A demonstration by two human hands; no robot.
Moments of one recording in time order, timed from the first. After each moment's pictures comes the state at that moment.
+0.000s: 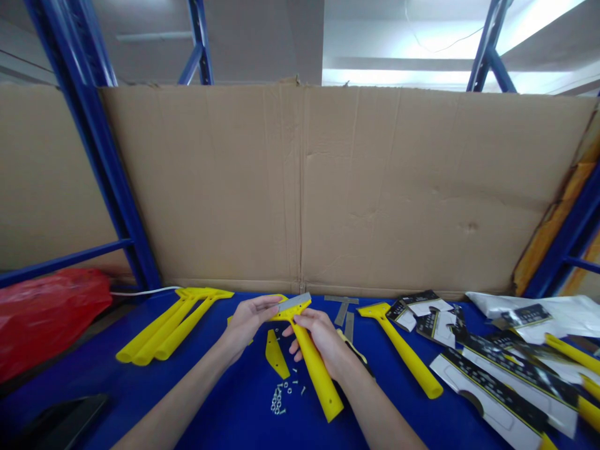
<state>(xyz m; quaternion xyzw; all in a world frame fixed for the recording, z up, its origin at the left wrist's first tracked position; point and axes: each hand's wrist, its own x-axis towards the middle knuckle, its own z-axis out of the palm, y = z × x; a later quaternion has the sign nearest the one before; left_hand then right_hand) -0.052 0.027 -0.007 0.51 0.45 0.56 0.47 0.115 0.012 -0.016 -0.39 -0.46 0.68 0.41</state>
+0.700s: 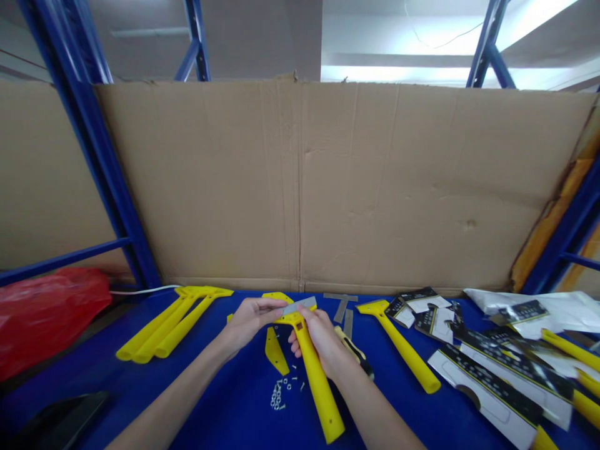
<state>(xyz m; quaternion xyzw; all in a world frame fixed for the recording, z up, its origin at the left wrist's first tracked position) -0.051 0.021 -0.002 0.58 0.44 0.48 0.49 0.106 0.007 -0.010 -0.45 -0.40 0.67 0.43</state>
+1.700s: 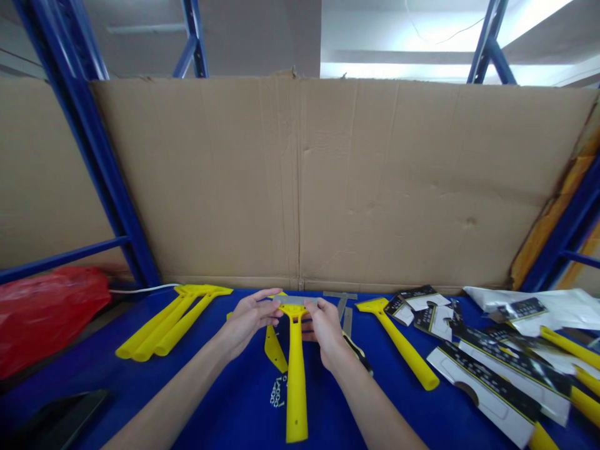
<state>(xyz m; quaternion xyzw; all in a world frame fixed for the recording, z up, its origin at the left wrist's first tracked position) -0.044 0.016 0.001 0.43 0.43 0.54 0.58 0.111 0.010 -0.008 -0.49 -0.39 0.58 0.52</state>
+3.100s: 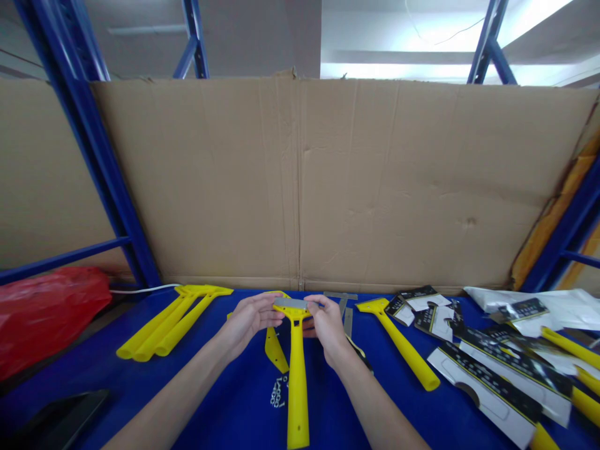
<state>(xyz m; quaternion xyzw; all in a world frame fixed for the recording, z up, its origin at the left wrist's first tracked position) -0.045 0.018 0.002 0.40 0.45 0.53 0.60 0.113 0.010 -0.001 -0.52 -0.40 0.54 0.53</state>
